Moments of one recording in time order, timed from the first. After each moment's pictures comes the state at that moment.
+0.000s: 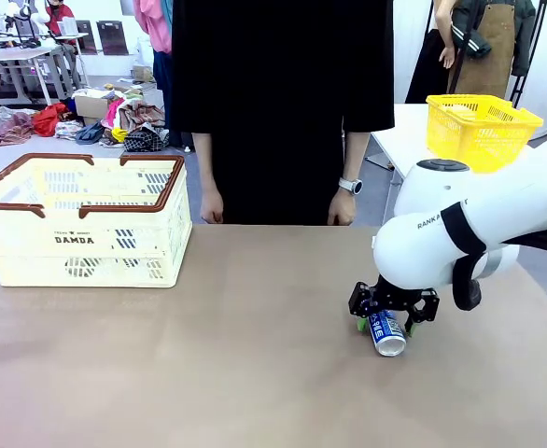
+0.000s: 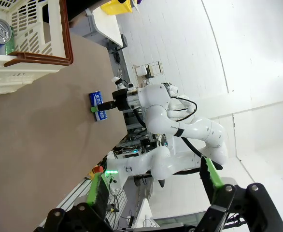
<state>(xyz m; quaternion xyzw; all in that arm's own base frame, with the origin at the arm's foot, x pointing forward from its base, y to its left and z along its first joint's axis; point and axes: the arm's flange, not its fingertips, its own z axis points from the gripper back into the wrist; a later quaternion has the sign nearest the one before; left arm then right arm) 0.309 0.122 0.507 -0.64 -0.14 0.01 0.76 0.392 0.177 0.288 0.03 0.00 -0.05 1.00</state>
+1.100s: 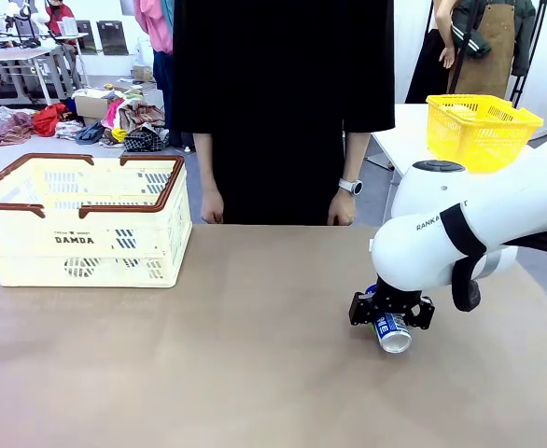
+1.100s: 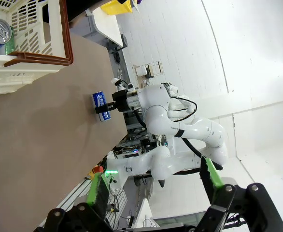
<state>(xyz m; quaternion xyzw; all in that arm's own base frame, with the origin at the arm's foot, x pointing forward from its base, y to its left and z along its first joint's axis) 0.309 0.122 0.507 -0.64 -0.14 0.01 0.76 0.388 0.180 0.289 0.03 0.01 -0.04 1.00</state>
